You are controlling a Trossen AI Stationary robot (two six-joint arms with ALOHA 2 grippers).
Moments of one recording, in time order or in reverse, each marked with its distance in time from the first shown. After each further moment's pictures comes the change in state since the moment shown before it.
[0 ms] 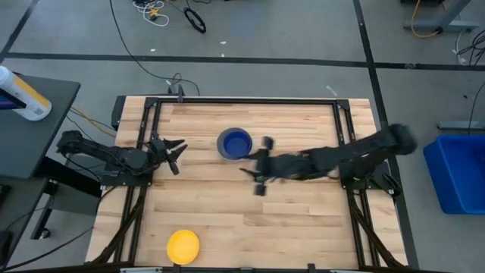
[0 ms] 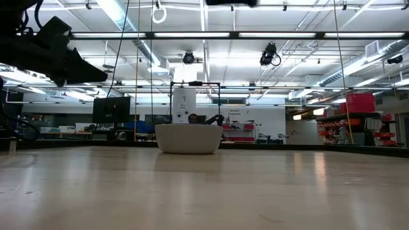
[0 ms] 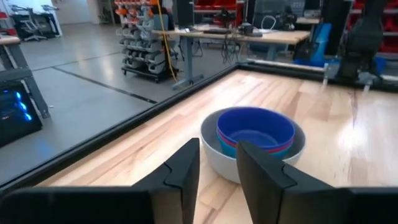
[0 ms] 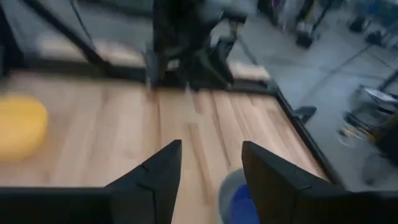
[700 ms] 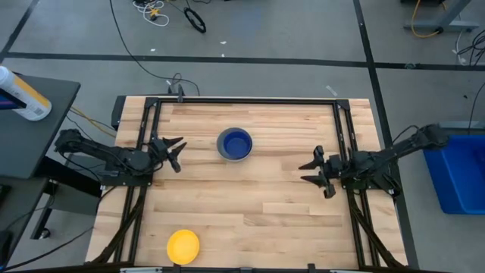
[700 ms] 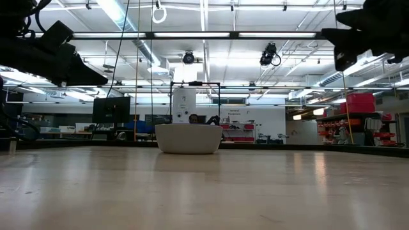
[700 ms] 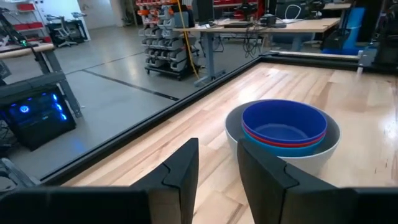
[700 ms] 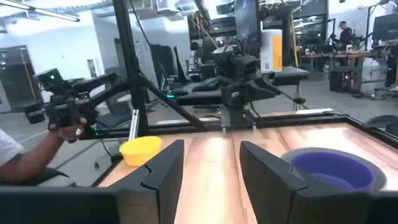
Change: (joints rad) left arm 0.000 0.062 -0.003 0.027 -0.087 0.020; right arm 0.079 -1.051 -1.276 0.795 -0.255 0.135
